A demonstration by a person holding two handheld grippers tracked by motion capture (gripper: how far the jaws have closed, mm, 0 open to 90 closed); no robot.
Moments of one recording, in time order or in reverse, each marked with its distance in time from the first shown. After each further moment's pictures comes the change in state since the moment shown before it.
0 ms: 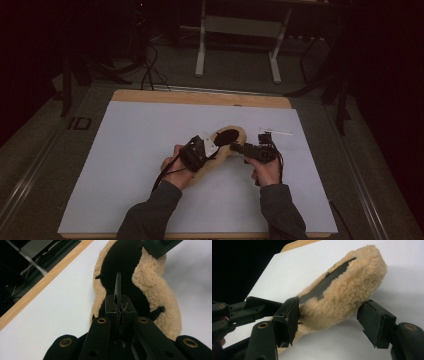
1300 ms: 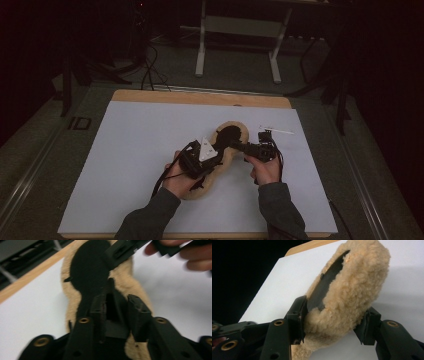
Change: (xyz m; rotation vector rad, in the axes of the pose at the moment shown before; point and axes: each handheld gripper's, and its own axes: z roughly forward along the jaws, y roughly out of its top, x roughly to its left) left arm -0.006 -0.002 -0.022 -0.113 -0.209 -0.096; right arm 0.008 0.005 -0.003 -0.015 0.017 0.012
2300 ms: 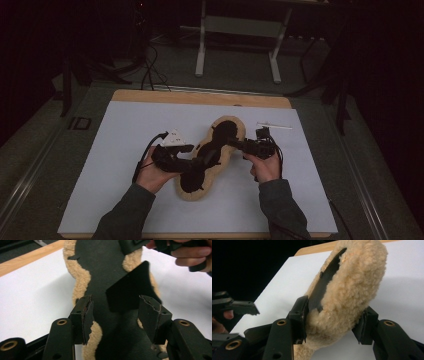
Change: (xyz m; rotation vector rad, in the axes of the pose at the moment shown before) left arm 0.057 -0.031 -0.037 -0.046 -0.150 -0.155; right arm 0.017 0.011 -0.004 -0.002 0.045 -0.110
